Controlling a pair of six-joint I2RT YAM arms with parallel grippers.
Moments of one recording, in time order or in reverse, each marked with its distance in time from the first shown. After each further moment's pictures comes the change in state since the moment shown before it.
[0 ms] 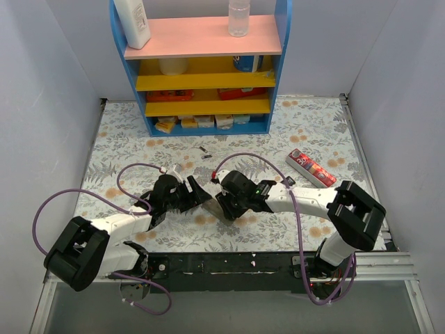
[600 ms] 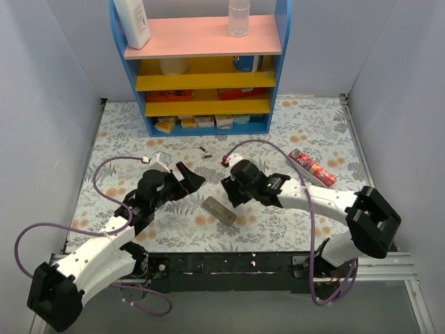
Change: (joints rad) left arm -0.001 -0.315 0.097 -0.265 -0.160 0.014; right arm -0.043 -0.071 -0.006 0.008 0.126 -0.026
